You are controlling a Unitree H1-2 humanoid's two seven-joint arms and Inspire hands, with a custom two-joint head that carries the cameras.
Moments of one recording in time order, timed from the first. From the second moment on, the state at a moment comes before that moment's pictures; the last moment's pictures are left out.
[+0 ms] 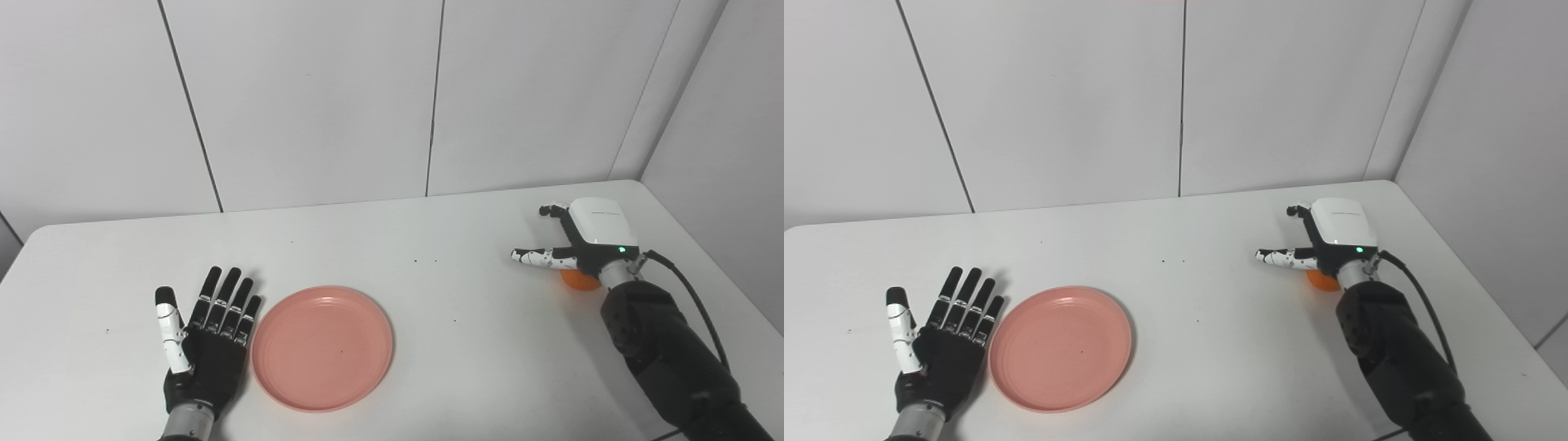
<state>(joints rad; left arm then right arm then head) -0.15 -0.12 0.24 -0.05 -0.81 0.39 -0.03 -0.42 -0.53 0.17 0.23 -0.89 0.22 -0.01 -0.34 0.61</state>
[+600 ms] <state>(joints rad) -0.15 -0.12 0.24 -0.05 -0.82 0.39 -0.04 -0.40 -0.54 0.17 0.20 -0.90 0.24 0.04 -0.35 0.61</state>
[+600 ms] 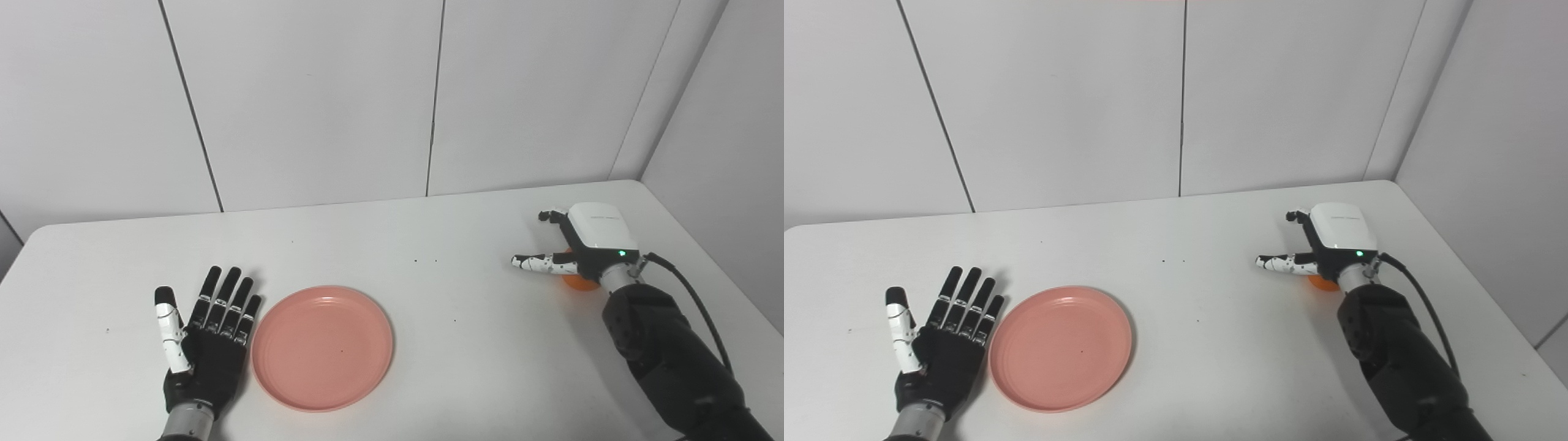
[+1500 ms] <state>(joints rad) -0.16 -0.12 0.24 -0.04 -0.82 0.39 -0.04 -0.37 -0.59 0.16 0.21 -0.90 0.25 0.00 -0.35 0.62</state>
